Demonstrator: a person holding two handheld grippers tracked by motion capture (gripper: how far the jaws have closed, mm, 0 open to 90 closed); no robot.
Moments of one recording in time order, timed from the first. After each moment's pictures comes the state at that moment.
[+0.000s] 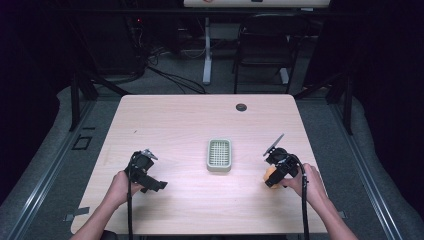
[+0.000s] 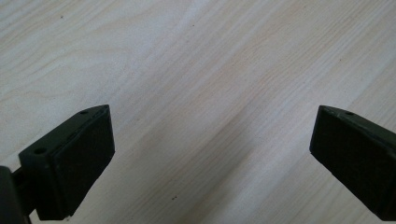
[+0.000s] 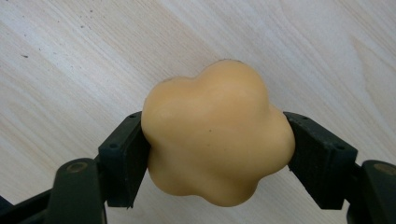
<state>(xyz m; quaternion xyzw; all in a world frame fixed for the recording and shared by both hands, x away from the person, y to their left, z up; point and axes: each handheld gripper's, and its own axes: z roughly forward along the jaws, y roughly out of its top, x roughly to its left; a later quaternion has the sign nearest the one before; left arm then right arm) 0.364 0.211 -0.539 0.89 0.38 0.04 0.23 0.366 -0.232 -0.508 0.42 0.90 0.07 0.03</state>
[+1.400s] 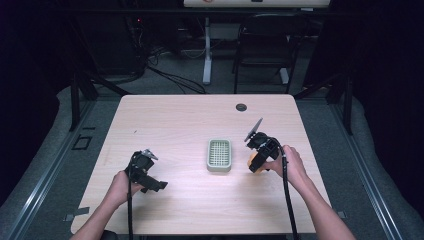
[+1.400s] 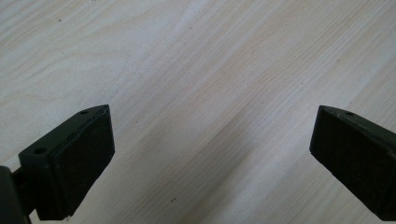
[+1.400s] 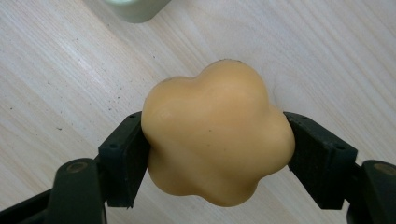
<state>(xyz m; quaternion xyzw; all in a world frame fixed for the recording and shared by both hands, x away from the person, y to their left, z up) 0.364 0.210 -0.539 0.89 0.38 0.04 0.23 0.410 -0.182 -0.489 0.39 0.92 0.07 0.04</state>
